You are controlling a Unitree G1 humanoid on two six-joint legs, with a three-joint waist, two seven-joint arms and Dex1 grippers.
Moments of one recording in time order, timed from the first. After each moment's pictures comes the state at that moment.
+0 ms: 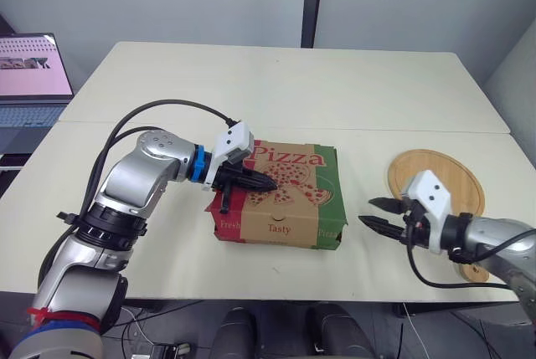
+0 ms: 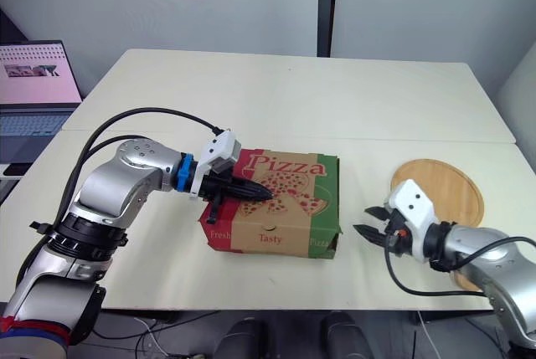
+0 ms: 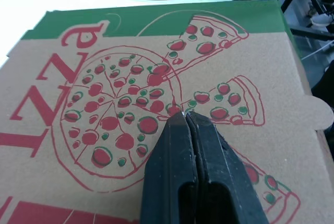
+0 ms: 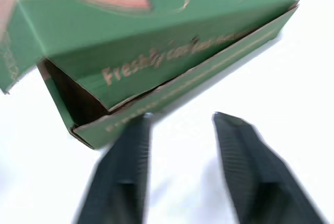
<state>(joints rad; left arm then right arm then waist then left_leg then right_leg) -0.73 0.71 -0.27 0.03 -0.36 0.58 -1.34 0.00 -0.85 -0.16 -0.67 0.58 0.81 0.69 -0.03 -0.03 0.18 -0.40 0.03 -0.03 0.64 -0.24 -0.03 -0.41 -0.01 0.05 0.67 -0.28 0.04</state>
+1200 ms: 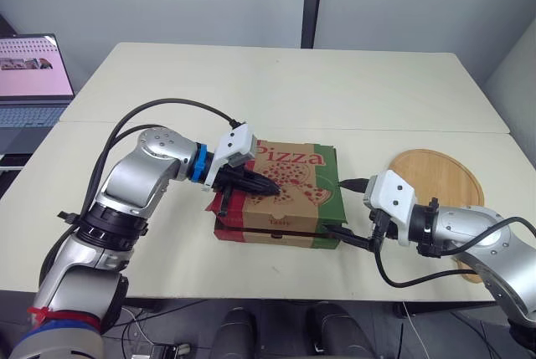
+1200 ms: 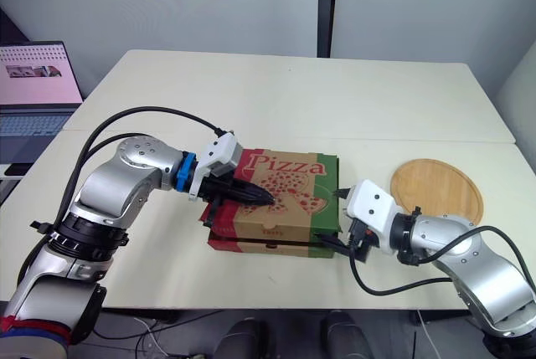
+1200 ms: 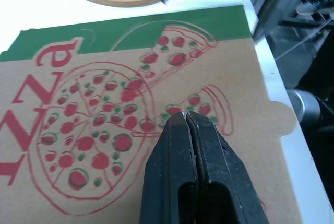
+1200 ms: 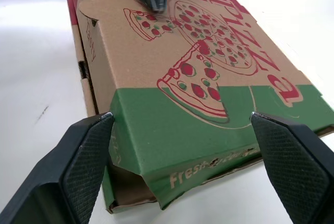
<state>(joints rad) -0.72 0.73 -0.28 0.00 -0.33 0.52 -1.42 -0.17 -0.80 0.11 -0.74 0.41 0.71 0.67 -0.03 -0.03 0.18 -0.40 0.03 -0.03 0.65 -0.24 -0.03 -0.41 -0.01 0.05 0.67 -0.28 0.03</state>
